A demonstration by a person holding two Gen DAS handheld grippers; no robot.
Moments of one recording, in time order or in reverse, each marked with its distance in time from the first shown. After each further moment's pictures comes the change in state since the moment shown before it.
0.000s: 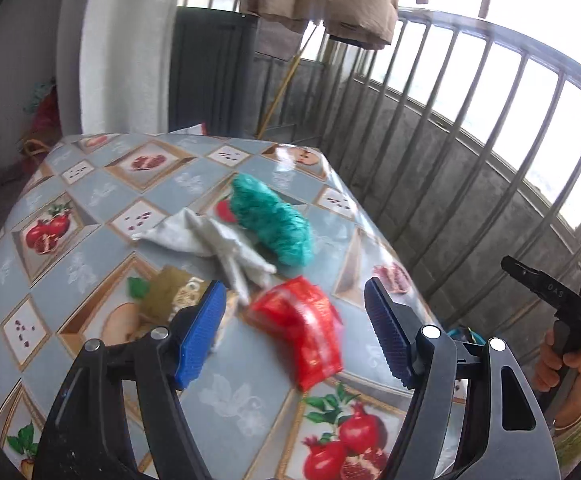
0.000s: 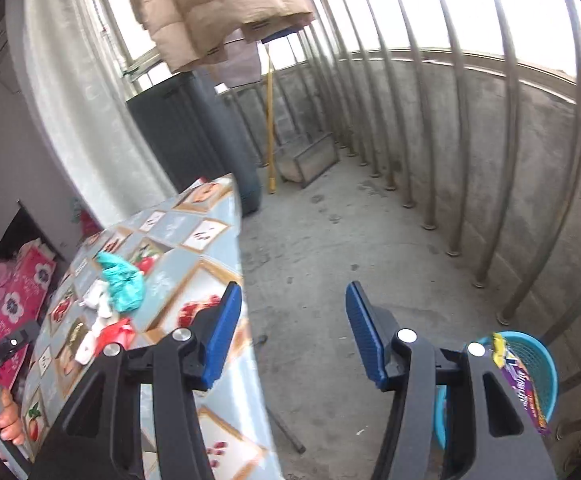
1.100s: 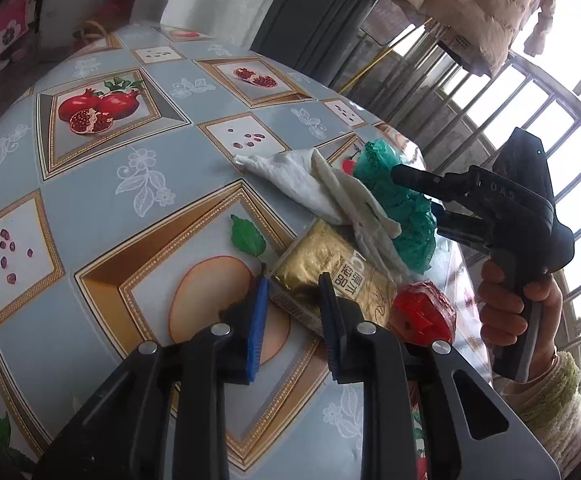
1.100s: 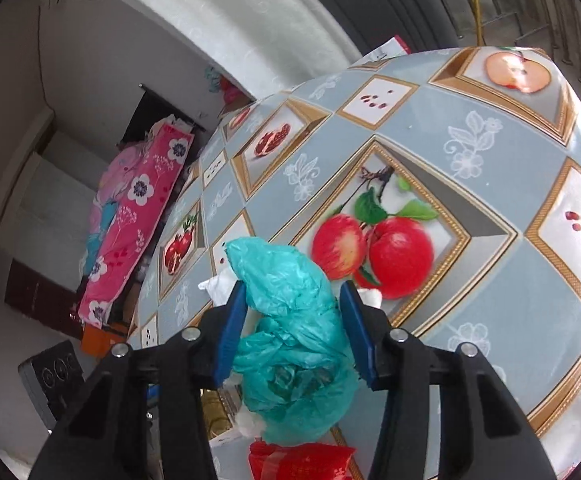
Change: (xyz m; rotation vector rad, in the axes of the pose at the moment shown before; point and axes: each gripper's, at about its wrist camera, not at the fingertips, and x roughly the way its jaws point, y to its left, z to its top) left arm 0.039 0.118 -0.030 -0.343 0.118 -0.004; right arm 0.238 0.221 0.016 -0.162 0.538 0.573
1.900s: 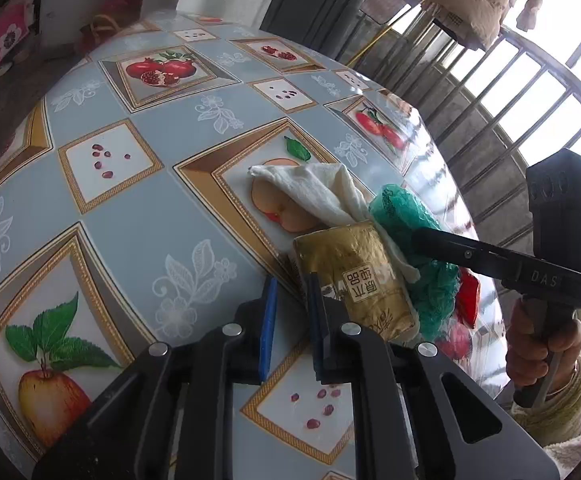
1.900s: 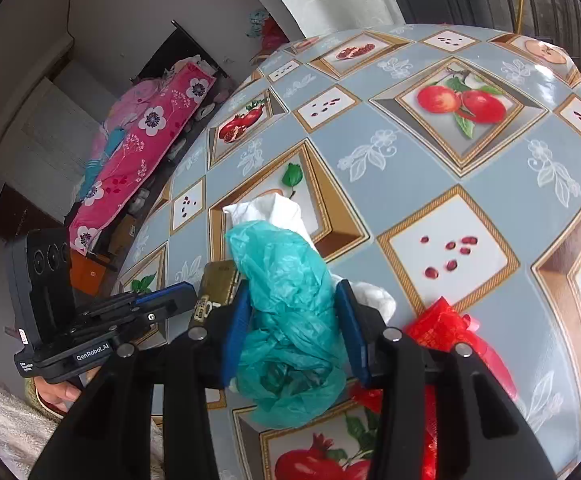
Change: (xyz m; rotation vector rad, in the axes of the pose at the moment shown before) left arm -0.063 0.028 -0.055 0.040 0.074 0.039; right arm -0.017 0.089 -0.135 -0.155 0.107 -0.053
